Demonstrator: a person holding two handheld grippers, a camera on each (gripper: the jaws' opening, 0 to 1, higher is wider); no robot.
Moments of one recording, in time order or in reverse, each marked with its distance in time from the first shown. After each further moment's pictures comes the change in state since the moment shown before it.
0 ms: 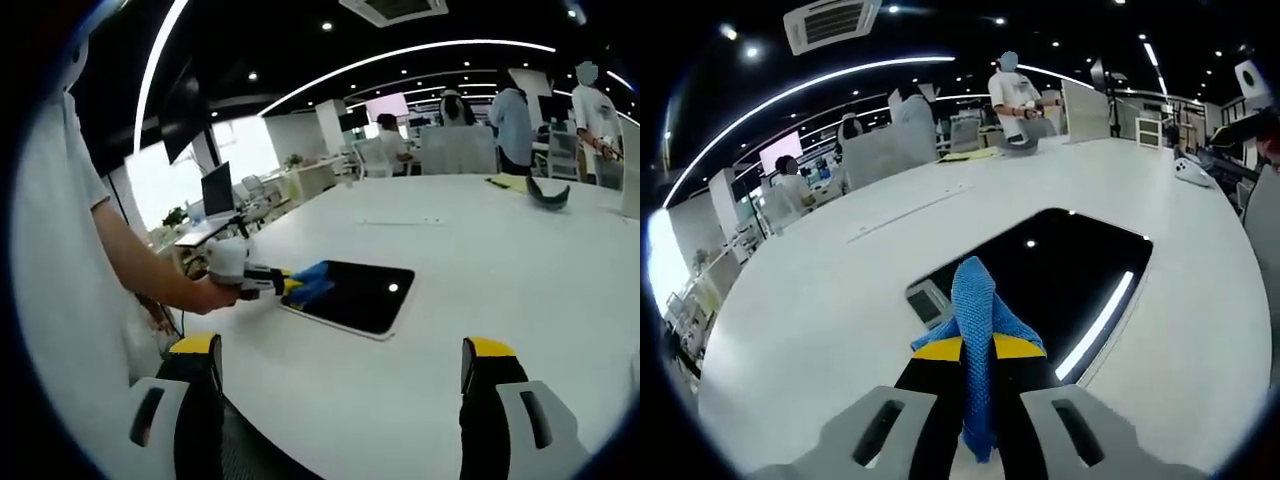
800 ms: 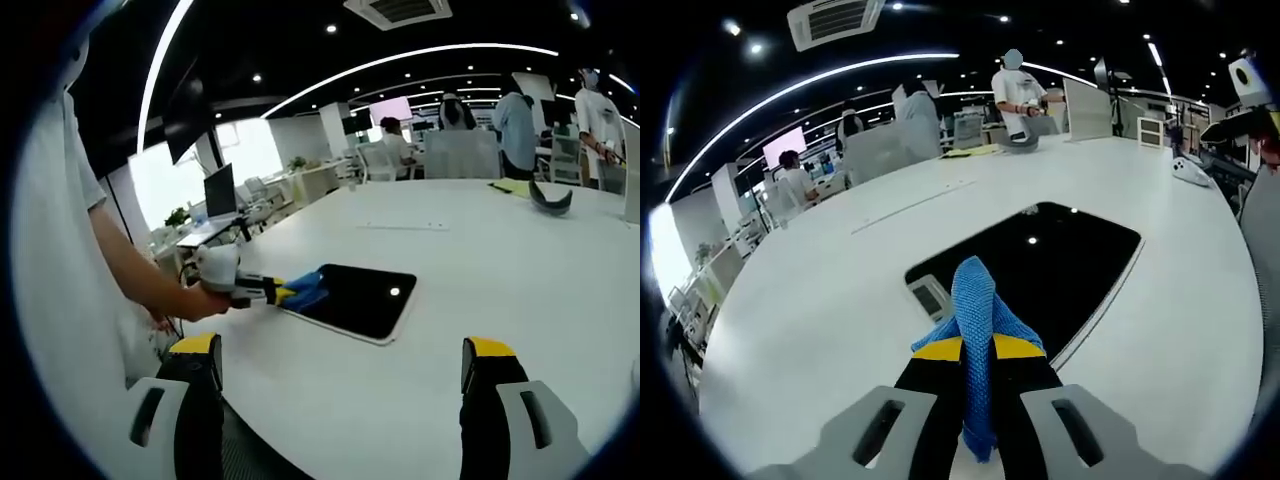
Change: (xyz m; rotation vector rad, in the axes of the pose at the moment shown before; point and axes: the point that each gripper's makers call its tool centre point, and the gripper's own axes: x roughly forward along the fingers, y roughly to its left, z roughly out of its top) left arm -0.018 -0.008 -0.010 -0.016 0.018 0.014; right arm 0.002 0.000 0.004 -0.013 -0.018 0.008
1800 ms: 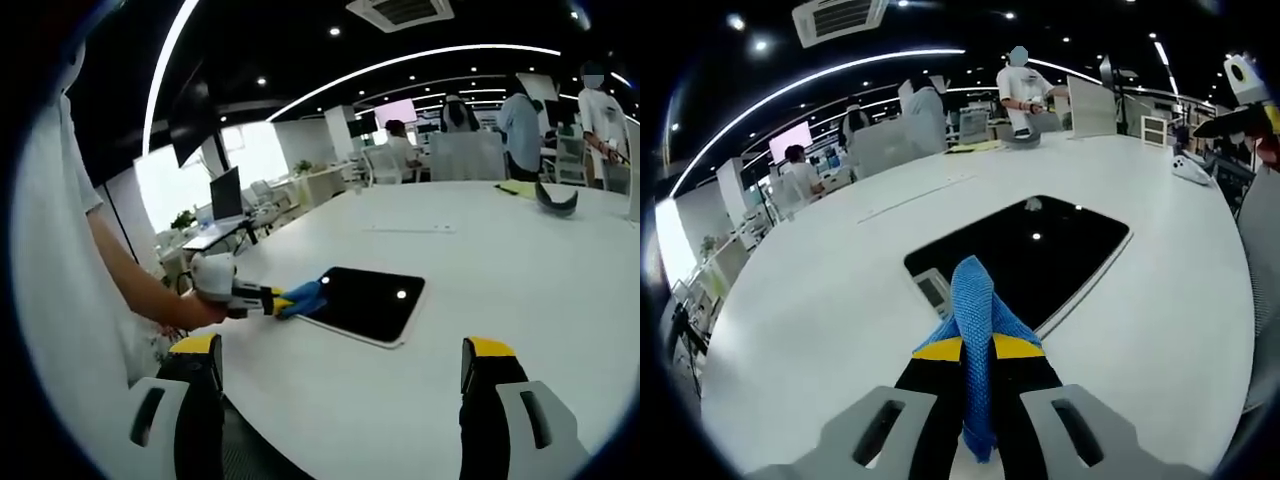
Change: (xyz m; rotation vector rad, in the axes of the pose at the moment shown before) left arm -0.018 -0.010 -0.010 -0.017 0.028 0.024; right arm 0.003 0.008 0.002 0.004 -0.014 0.031
